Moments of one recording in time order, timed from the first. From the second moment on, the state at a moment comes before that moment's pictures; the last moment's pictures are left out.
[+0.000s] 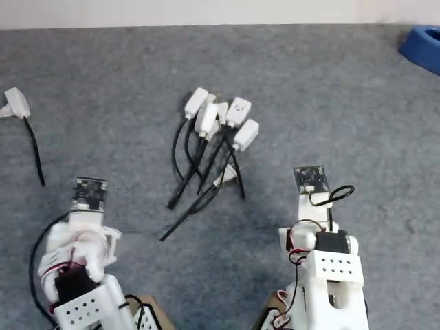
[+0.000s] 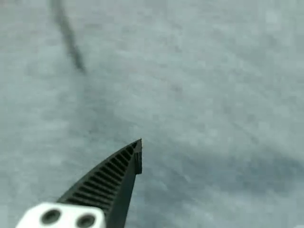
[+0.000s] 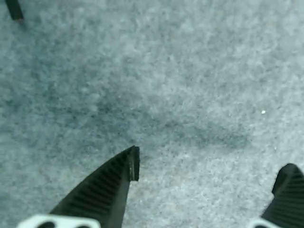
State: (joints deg) left arm -32.7 -103.3 96.1 65.7 -30.0; right arm 0.0 -58.4 80.3 56.5 11.2
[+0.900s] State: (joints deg) left arm -47.9 -103.3 96.2 44.1 -29.8; right arm 0.0 -58.4 80.3 56.5 11.2
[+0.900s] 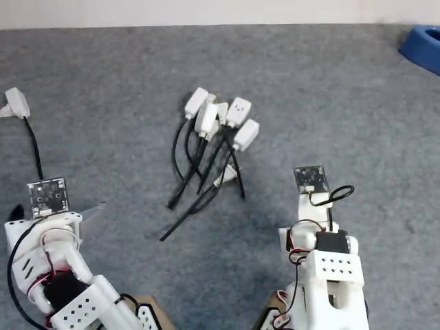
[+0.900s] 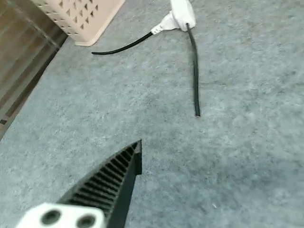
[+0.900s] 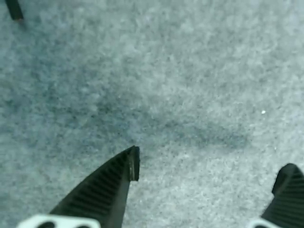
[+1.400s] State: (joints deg) left arm -48.4 -103.3 96.2 43.8 -40.2; right arm 0.0 -58.4 80.3 56.5 11.2
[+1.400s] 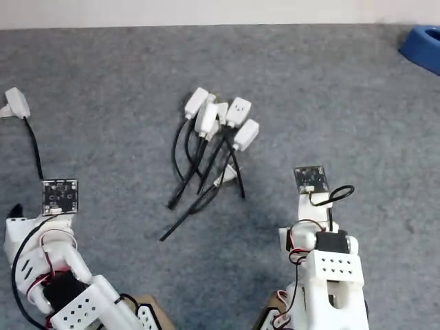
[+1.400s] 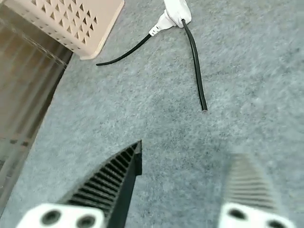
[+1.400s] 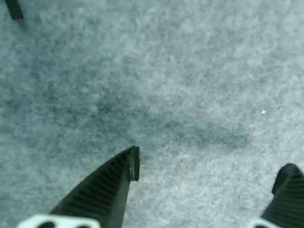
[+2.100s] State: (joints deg) left arm -44.9 -103.3 93.8 42.9 -32.8; right arm -2.5 -58.4 71.2 63.4 13.7
